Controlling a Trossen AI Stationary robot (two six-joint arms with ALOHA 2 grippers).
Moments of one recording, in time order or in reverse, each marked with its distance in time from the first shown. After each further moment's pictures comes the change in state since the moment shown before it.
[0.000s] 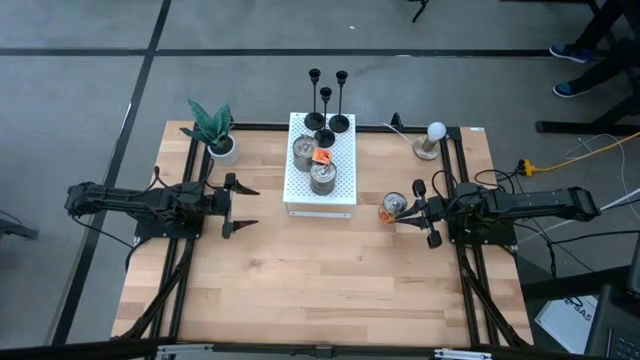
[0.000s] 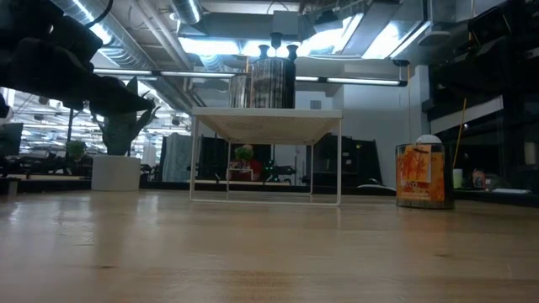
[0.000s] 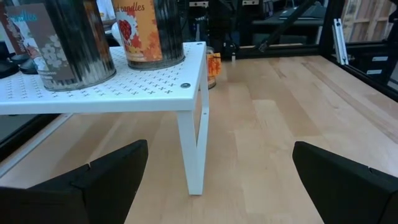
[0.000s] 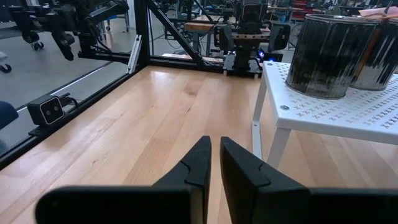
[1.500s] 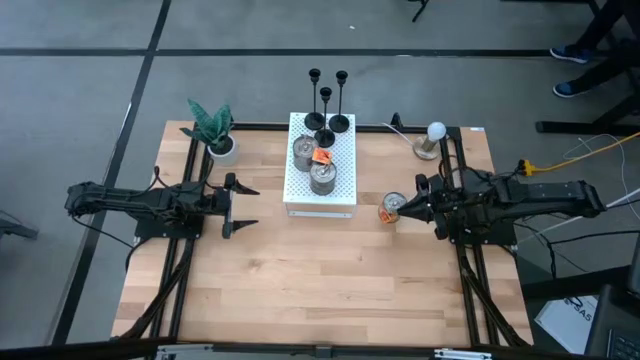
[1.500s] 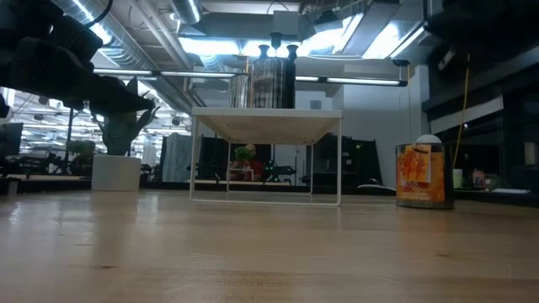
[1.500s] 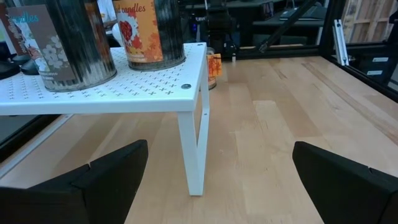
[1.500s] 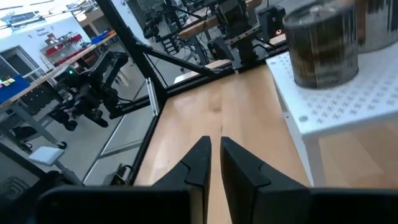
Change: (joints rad) left arm 0.000 0.000 0.000 0.003 -0.001 0.000; right arm 0.001 0.131 0.289 -0.189 -0.002 0.495
